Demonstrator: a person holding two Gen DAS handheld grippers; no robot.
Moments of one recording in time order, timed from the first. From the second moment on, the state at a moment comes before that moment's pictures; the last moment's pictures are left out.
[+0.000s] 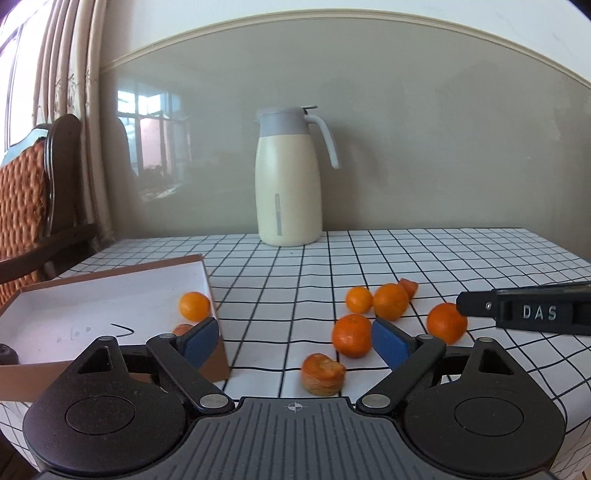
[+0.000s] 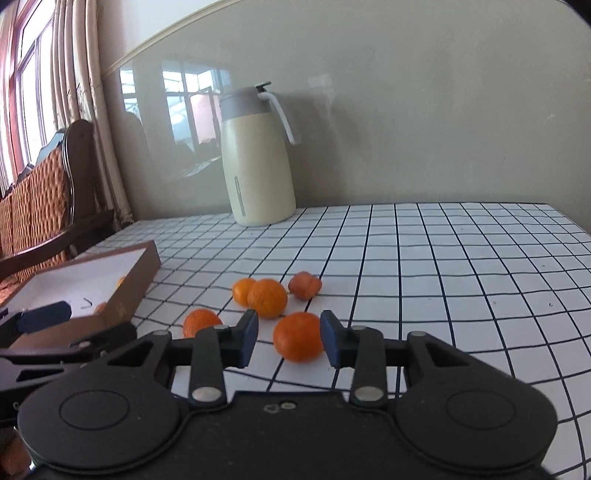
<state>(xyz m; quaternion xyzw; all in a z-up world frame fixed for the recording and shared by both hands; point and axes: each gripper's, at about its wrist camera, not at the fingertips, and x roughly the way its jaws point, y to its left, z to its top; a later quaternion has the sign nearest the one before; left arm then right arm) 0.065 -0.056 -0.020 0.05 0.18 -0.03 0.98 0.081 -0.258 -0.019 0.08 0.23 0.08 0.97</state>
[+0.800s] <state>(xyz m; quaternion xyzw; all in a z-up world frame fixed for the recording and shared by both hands) 0.073 -0.084 -0.039 0.06 0.21 -0.04 0.97 0.073 -0.273 -0.025 0.08 0.23 0.06 0.97</state>
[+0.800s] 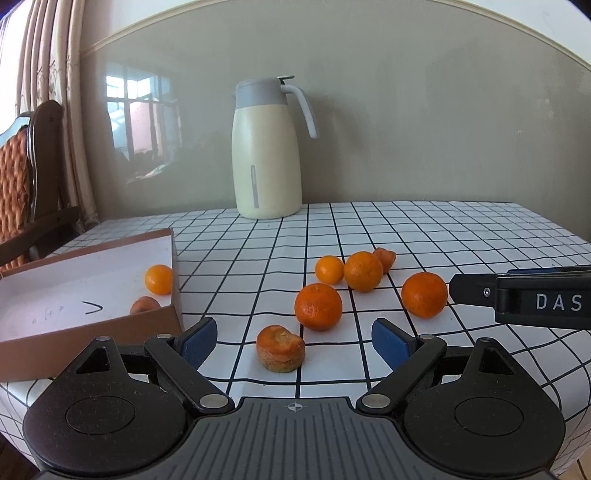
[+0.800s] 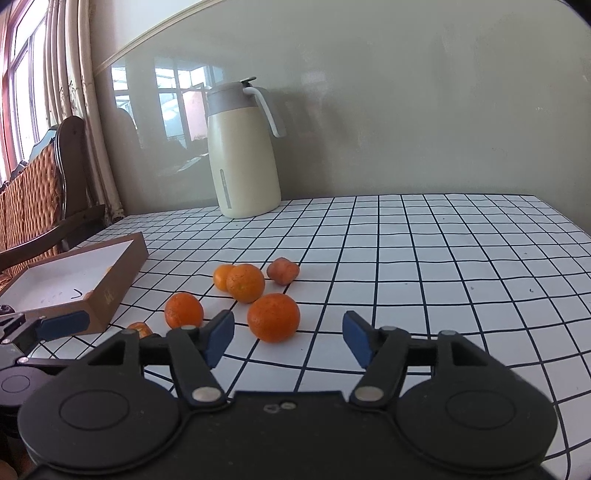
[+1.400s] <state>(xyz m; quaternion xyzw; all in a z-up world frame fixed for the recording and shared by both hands) 0.084 -0.081 -0.051 0.03 0.23 -0.03 0.97 0.078 -0.270 -0.029 0.08 0.24 0.06 0.97</state>
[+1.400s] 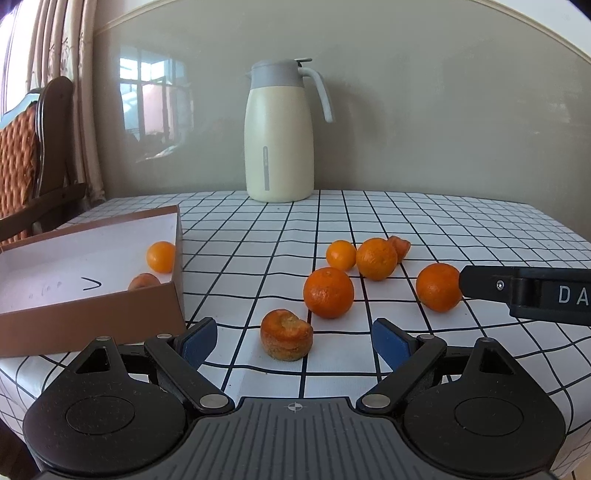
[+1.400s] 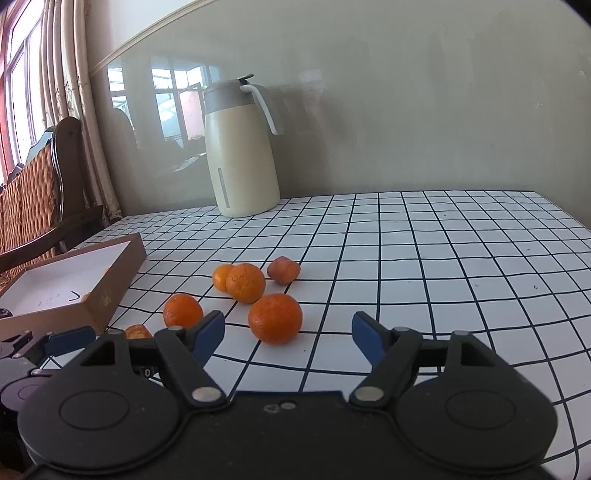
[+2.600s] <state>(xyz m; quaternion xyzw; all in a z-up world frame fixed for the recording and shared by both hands) 0.102 -0.081 -0.063 0.02 0.25 -0.03 0.97 0.114 -0.259 -0.043 0.10 0.26 0.04 0.96</state>
